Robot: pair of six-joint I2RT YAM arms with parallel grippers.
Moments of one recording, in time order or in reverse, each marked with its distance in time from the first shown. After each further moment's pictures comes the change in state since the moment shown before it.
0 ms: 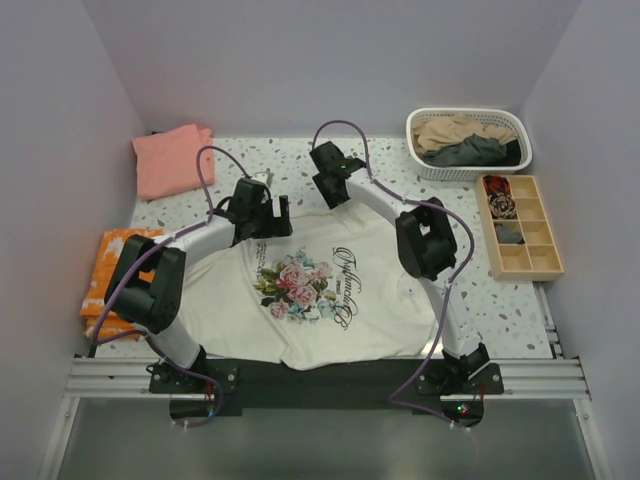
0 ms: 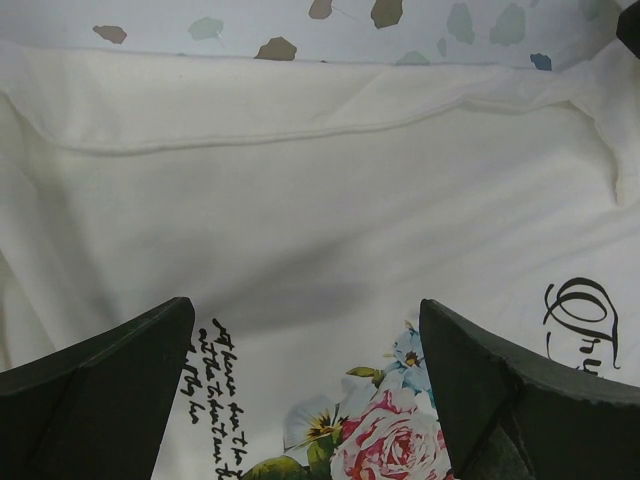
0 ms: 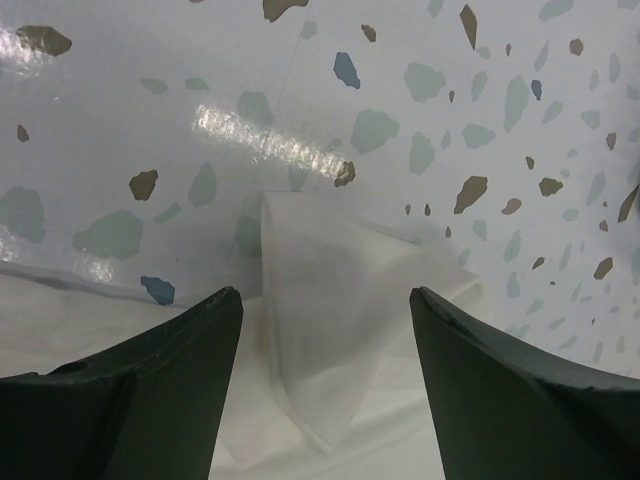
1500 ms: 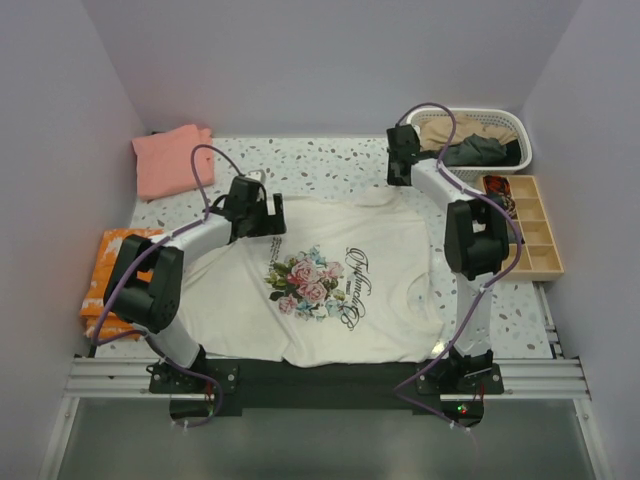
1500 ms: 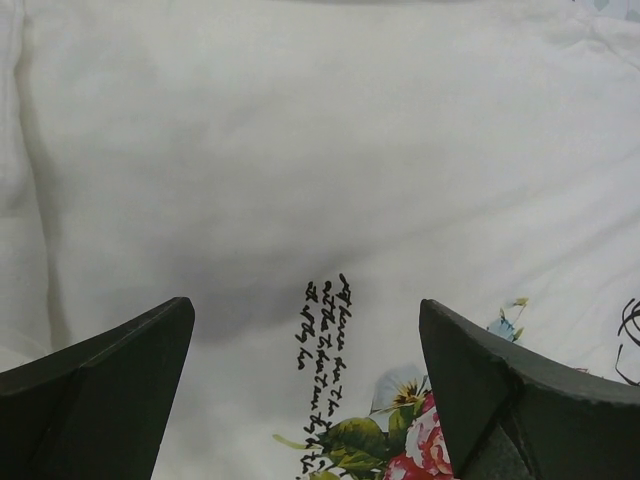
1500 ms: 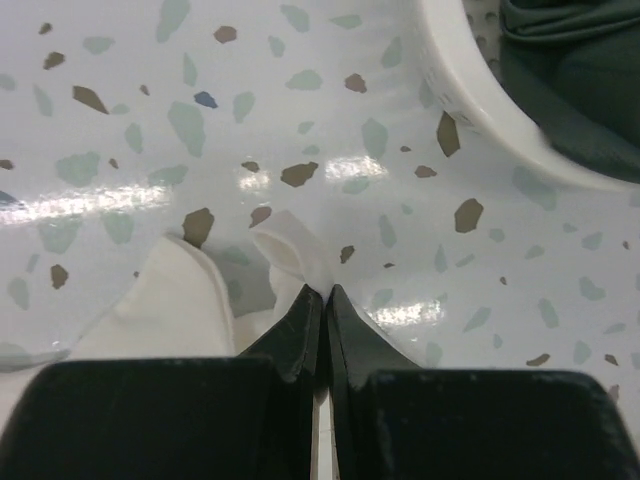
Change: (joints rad) left arm 0.029 0.000 0.011 -0.029 -0.029 0.003; right arm -0.328 -0.220 -0.314 0.230 -0.120 0.270
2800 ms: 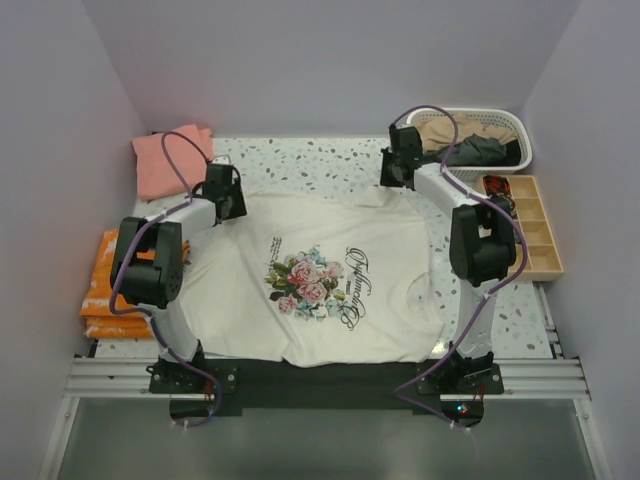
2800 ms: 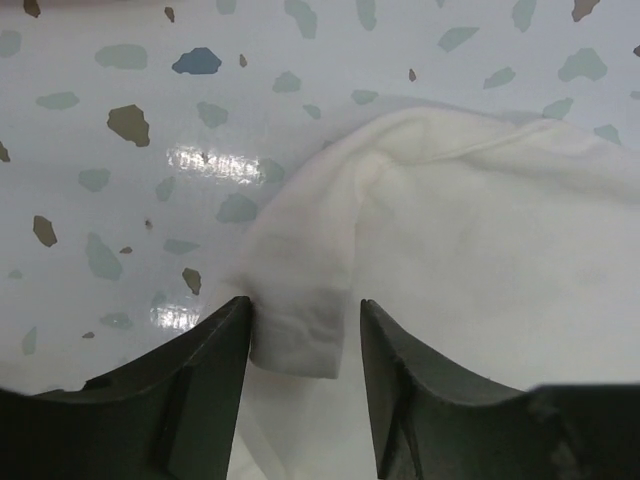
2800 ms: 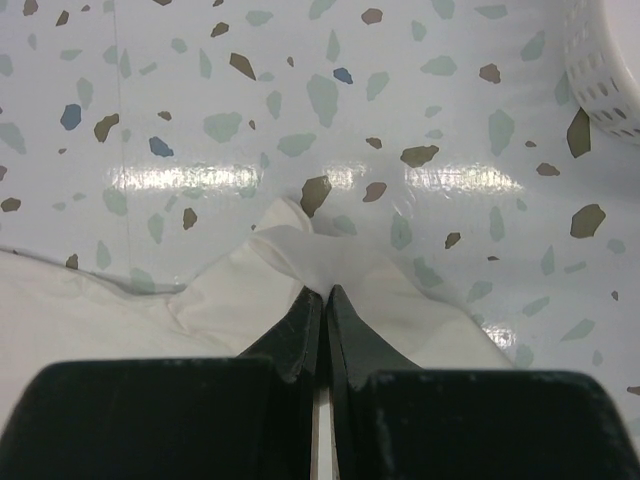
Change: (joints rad) left arm 0.204 0.151 0.111 0.069 -0.176 0.095; right arm 0.003 -0.076 -0.092 0.092 -0.252 0.027
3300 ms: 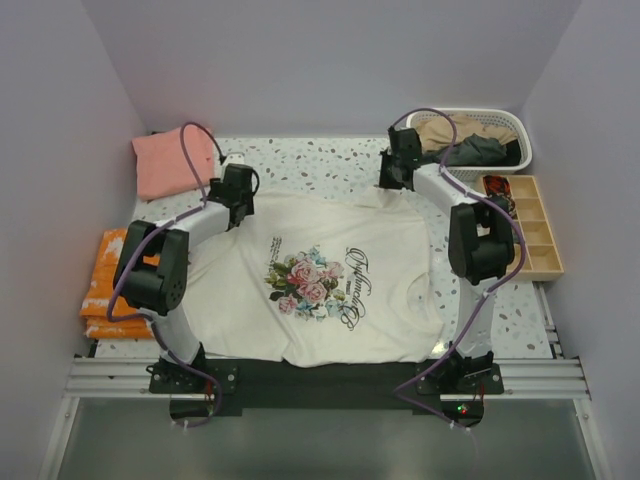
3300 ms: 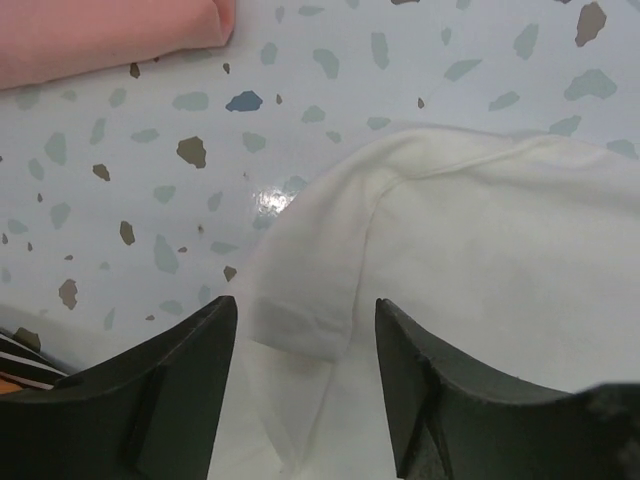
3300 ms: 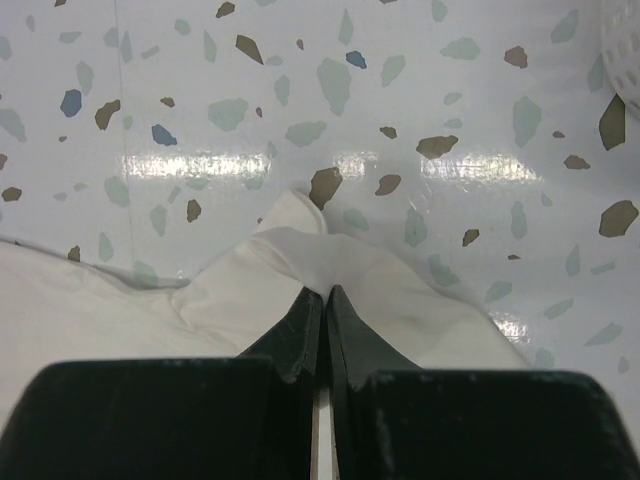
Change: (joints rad) left arm -0.122 -0.027 -0.008 0.023 -0.274 0.071; right arm -0.003 0.014 0.000 -0.003 -0.032 0.010
